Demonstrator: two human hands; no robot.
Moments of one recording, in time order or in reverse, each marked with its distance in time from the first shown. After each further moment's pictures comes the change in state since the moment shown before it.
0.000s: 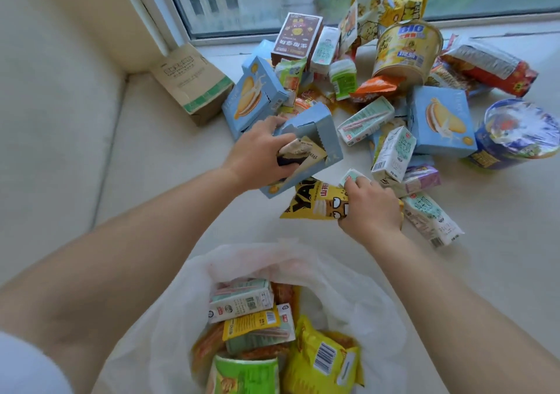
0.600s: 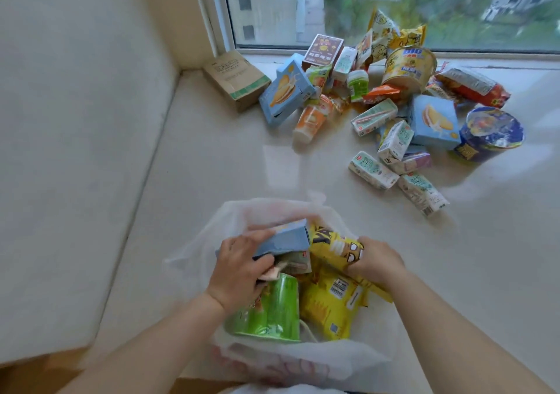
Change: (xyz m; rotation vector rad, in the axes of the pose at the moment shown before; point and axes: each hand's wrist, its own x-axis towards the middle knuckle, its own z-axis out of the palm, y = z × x) left_hand -0.296 0.054 0.063 0.035 0.306 0.070; right_hand -0.157 -0.015 0.054 0.303 -0.425 0.204
